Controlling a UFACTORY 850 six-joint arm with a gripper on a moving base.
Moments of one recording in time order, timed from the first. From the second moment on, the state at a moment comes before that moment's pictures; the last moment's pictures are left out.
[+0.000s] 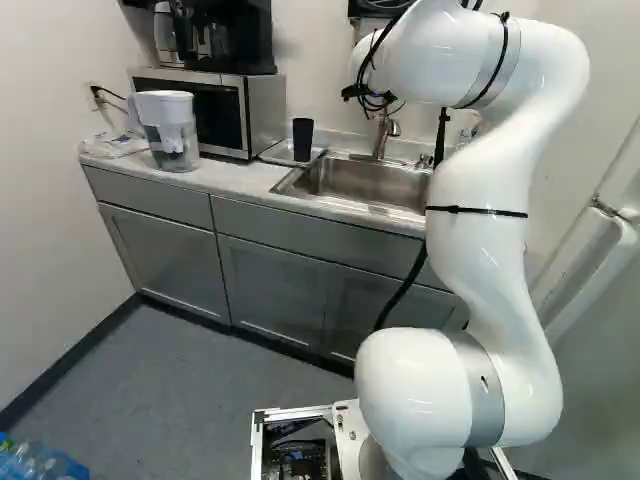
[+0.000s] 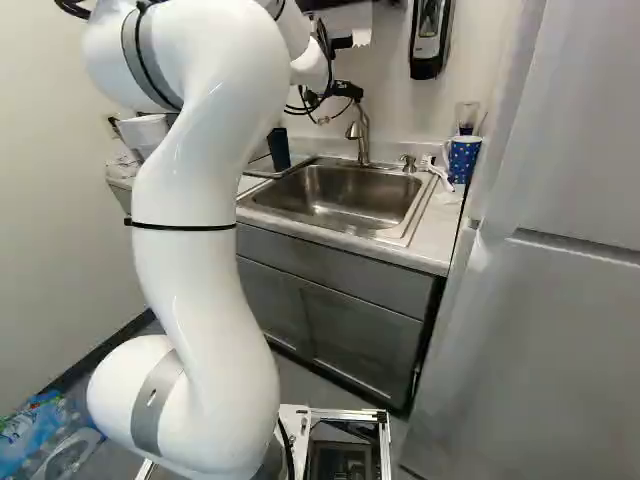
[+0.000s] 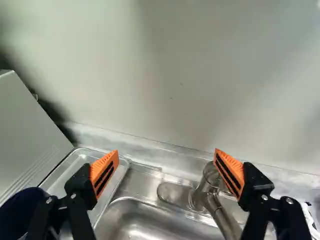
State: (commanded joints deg) arm -8.0 -28.2 -98.4 -3.2 -1.5 3.0
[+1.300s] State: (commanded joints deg) arm -7.8 -28.0 -98.8 -3.2 2.6 3.0
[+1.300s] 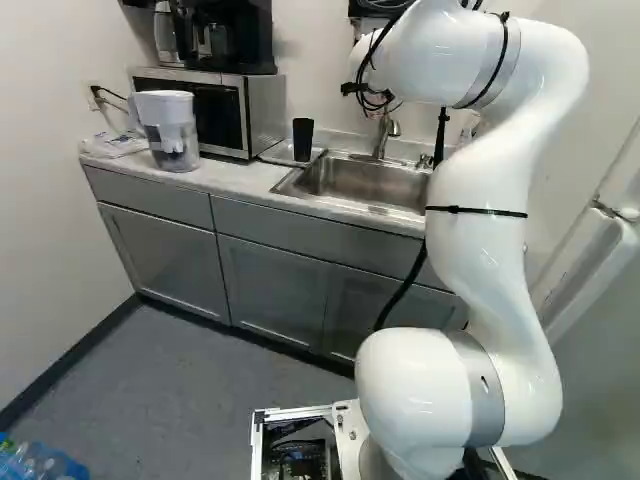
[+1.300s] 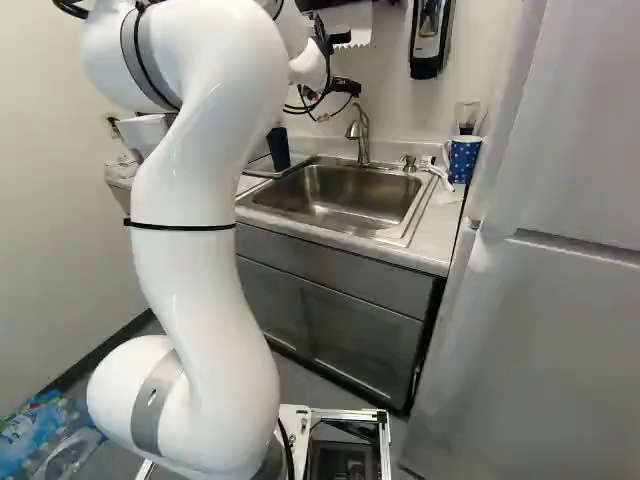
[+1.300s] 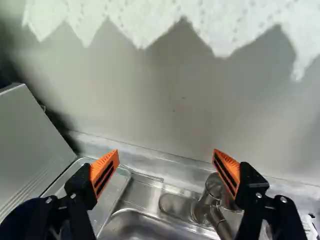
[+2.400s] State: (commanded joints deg) arm -9.2 -20.0 -92.1 -3.2 -3.7 3.0
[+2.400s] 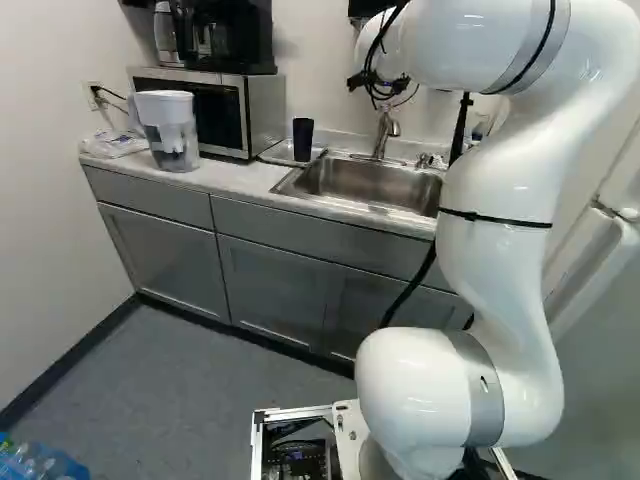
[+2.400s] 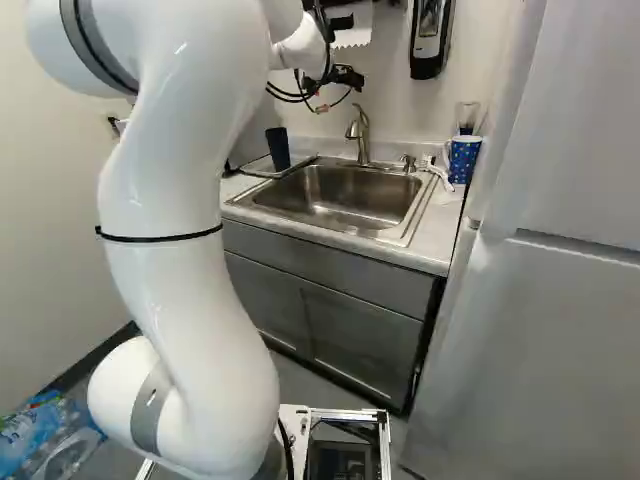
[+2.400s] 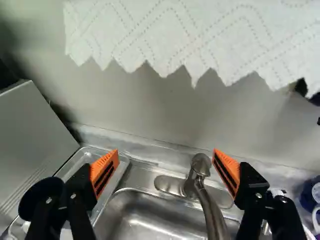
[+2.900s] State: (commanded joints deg) arm -10.9 -15.2 -86.5 -3.2 -9.7 3.0
